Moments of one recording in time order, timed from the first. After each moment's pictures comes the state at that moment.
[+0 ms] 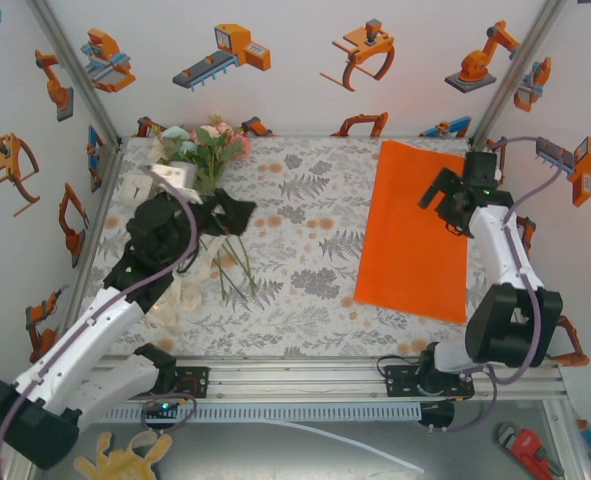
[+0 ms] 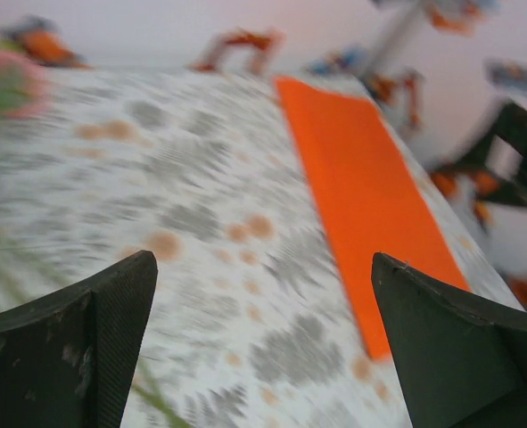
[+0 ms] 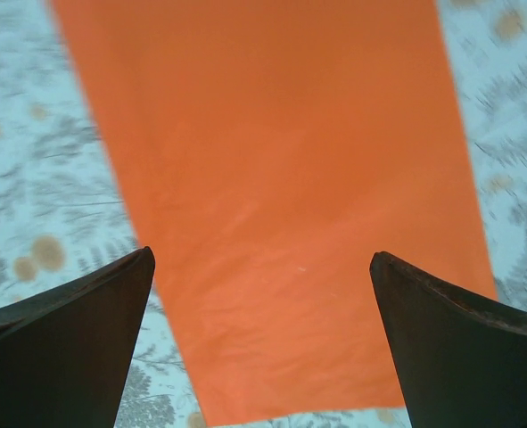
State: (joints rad) left arm -0.62 0.92 0.84 -0.01 0.03 -0.38; right arm -0.18 1.46 1.19 -0.68 0.02 0.46
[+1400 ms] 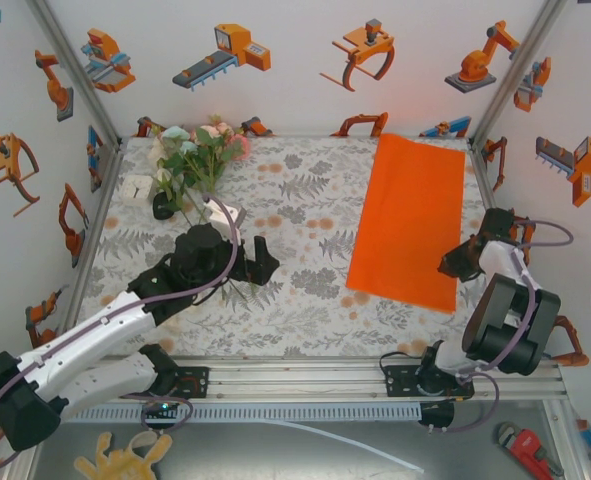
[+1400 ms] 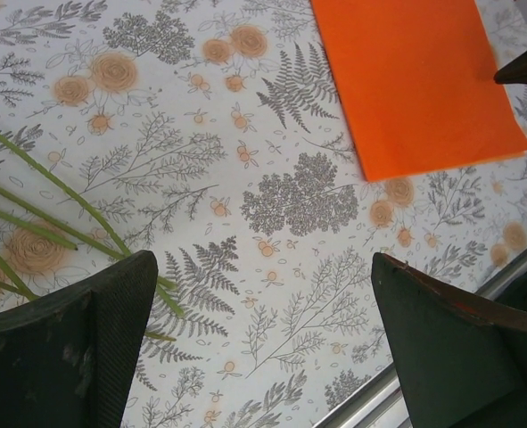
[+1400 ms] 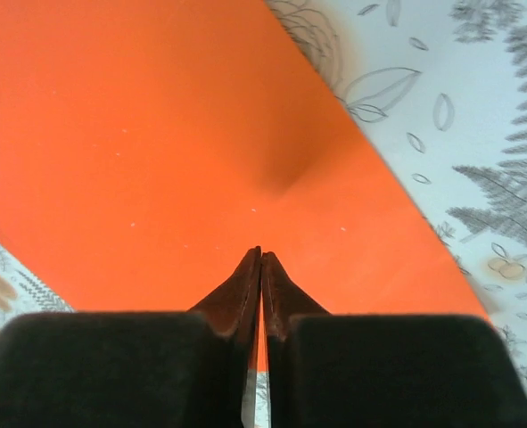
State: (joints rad) left arm -0.84 0.93 0.73 -0.23 -0.10 -0.38; right arm -0.40 1.41 0.79 -0.55 -0.15 0.64
